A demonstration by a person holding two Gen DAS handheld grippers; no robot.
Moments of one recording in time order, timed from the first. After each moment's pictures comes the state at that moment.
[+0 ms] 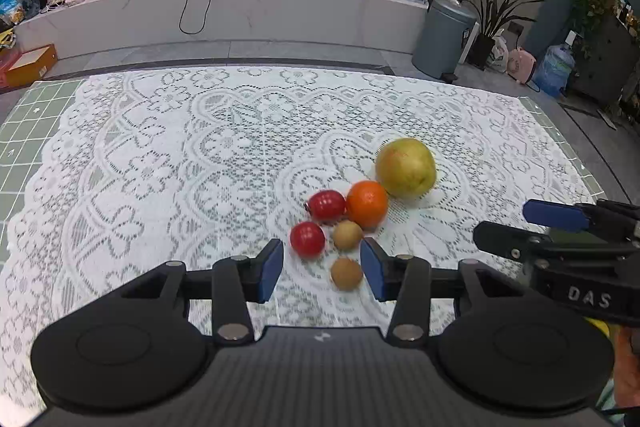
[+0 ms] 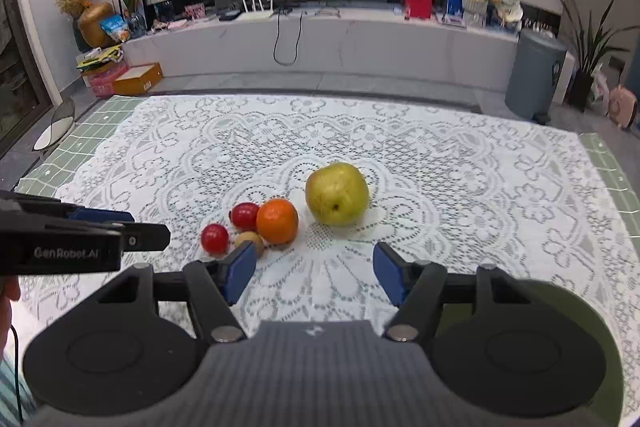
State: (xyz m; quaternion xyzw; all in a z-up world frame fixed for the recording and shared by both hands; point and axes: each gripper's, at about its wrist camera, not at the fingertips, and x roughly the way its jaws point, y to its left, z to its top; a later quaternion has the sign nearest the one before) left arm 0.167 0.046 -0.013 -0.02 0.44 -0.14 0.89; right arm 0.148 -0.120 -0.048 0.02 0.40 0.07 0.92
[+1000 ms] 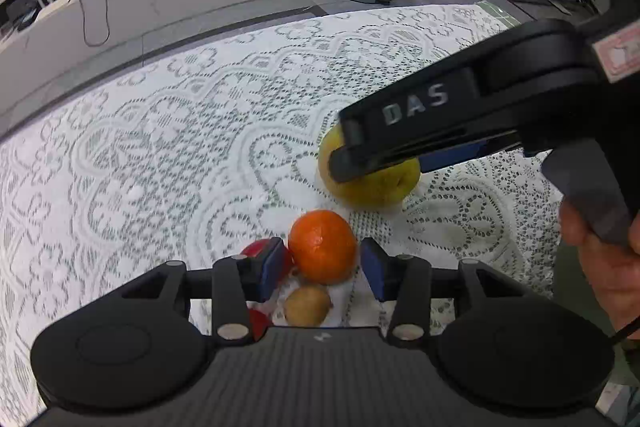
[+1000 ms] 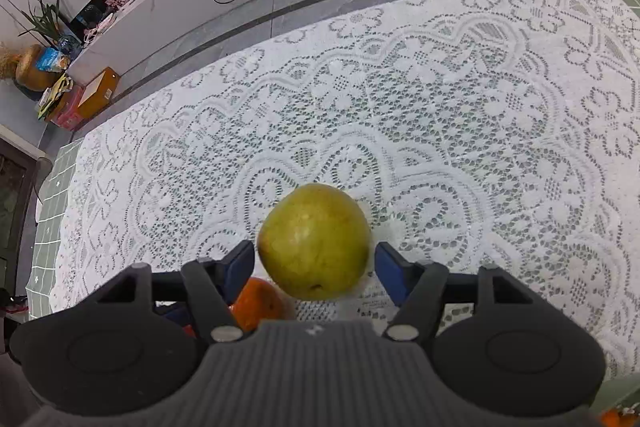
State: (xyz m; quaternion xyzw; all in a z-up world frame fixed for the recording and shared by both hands) left arm 0.250 -0.037 -0.067 0.12 0.48 -0.25 0.83; right arm 0.293 -0.154 -0.108 0.20 0.53 0.03 0.83
